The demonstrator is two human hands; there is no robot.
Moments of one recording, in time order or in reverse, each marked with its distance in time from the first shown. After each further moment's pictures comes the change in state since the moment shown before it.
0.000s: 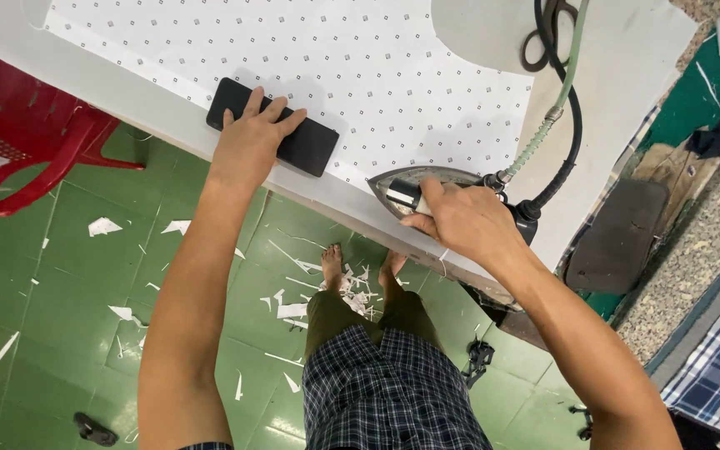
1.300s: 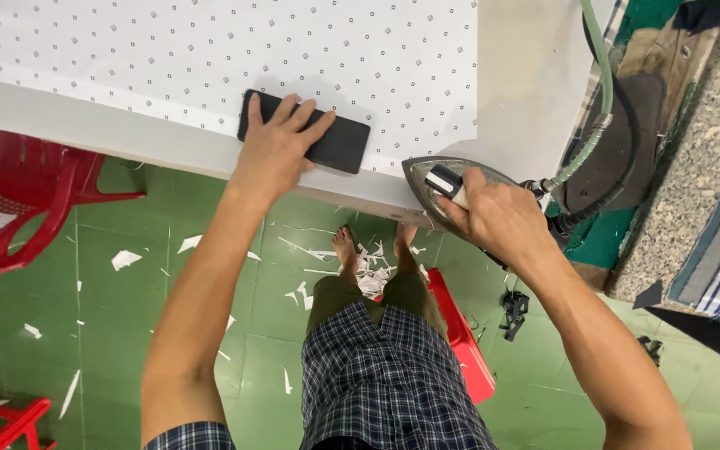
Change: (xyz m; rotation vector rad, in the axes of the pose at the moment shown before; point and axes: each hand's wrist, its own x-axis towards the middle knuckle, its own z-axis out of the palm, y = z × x) left_hand 0.002 0.094 0.015 0.064 -0.035 0.294; right_hand -0.097 0.023 0.054 0.106 0.110 0.387
